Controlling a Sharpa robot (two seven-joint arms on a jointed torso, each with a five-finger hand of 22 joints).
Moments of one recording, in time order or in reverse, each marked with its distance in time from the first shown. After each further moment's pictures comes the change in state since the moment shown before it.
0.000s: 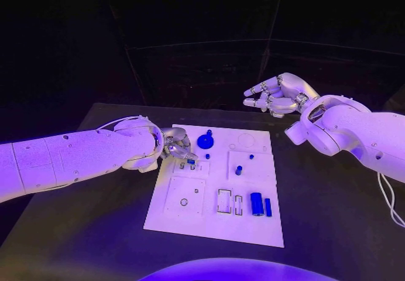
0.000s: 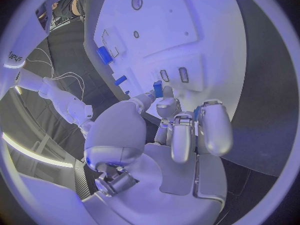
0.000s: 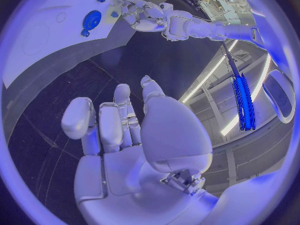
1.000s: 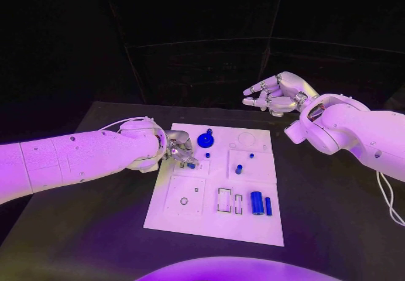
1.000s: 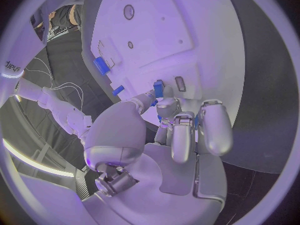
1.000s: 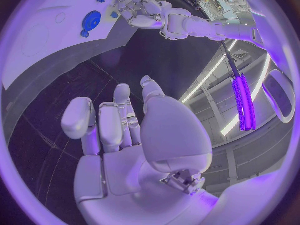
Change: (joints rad) left arm -0.012 0.025 0.001 -0.019 -0.063 0.062 -0.002; left_hand -0.001 -0.001 0.006 -0.006 -0.004 0.002 0.002 0.000 0.003 0.000 0.000 0.000 0.000 0.000 0.000 0.000 0.000 0.000 0.000 0.000 0.000 -0.006; right arm 0.000 0.005 0.000 -0.004 0.000 0.004 0.001; right_hand 0.000 0.000 0.000 0.000 0.000 0.000 0.000 0.000 0.000 0.000 0.000 0.000 0.000 0.000 0.000 0.000 0.000 0.000 0.000 0.000 0.000 0.000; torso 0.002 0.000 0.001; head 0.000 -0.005
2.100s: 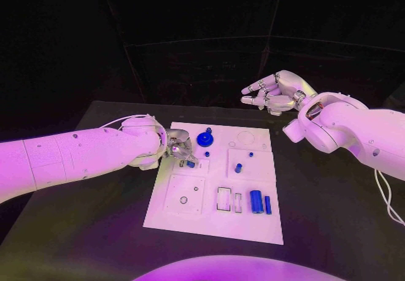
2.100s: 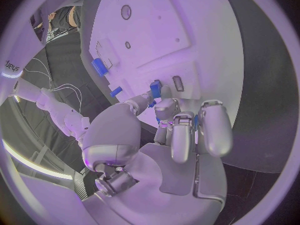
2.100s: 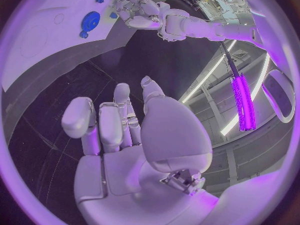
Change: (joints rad) left arm 0.001 0.023 0.001 -0.032 -0.004 0.032 -0.003; left_hand -0.129 -0.029 0.090 -0.046 0.001 0.031 -0.023 0.016 0.015 0.019 -0.011 0.021 0.017 0.004 -0.004 0.000 0.000 0.000 0.003 -0.003 0.006 0.020; right arm 0.000 0.006 0.000 -0.002 0.000 0.004 0.003; right_hand -0.005 0.005 -0.004 0.004 0.005 0.000 0.000 0.000 0.000 -0.007 0.000 -0.015 -0.015 0.000 0.000 -0.004 -0.006 0.000 -0.004 -0.004 -0.004 -0.012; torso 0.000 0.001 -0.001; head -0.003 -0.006
